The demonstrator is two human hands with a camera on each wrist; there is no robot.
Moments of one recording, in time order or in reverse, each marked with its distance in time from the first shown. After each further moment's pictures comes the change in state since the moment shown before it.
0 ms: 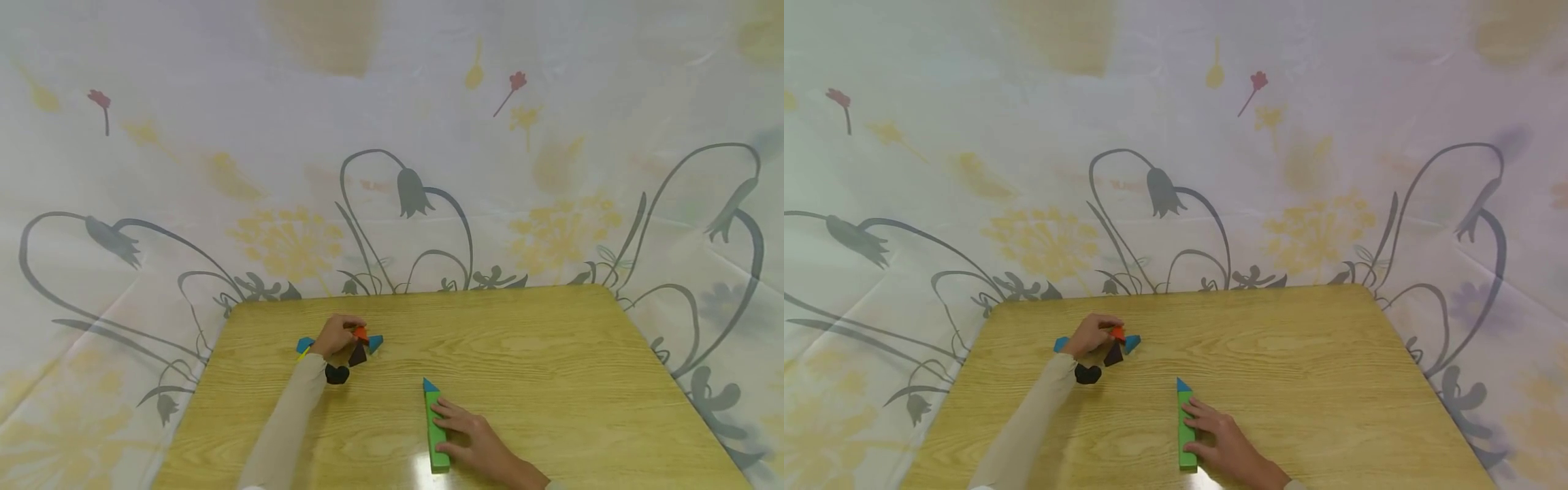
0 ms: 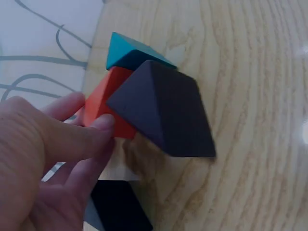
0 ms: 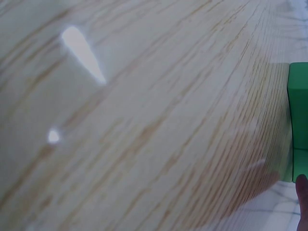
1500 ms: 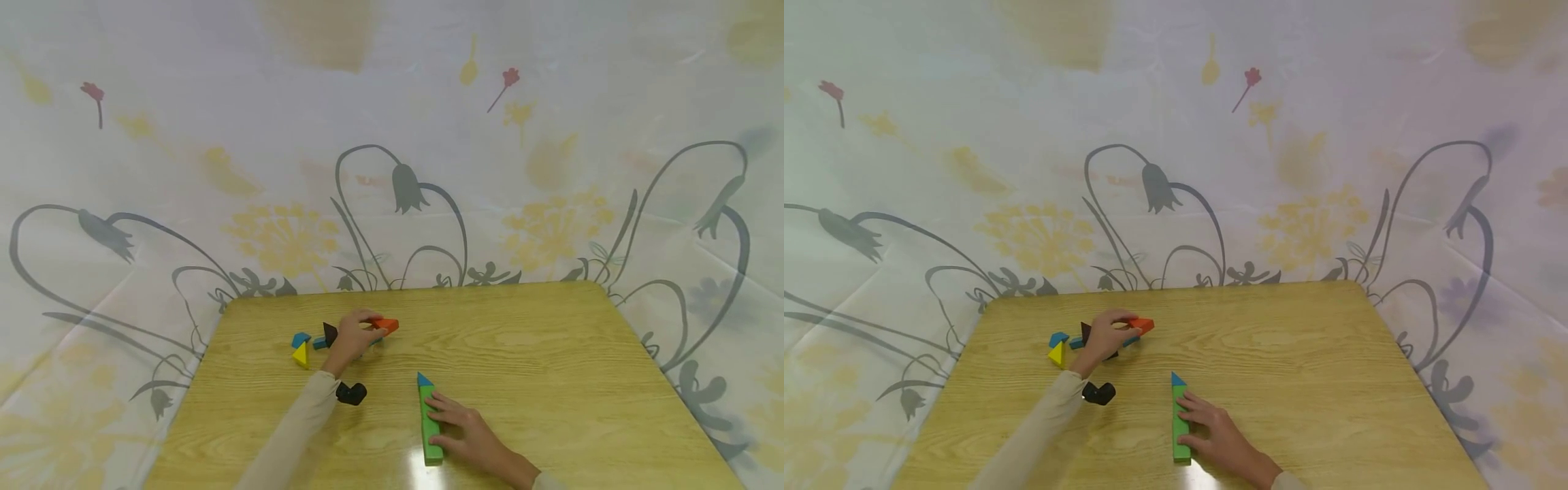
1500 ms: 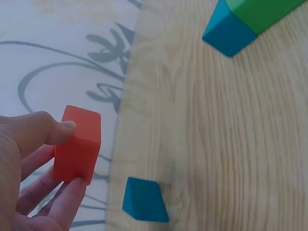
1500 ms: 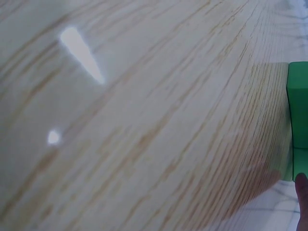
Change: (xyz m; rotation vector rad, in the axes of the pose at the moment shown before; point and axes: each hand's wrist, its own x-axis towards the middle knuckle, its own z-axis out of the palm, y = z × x) left_hand -0.022 0.056 0.044 -0.169 0.185 0.137; right_hand -0.001 0.005 0.002 0.017 0.011 0.040
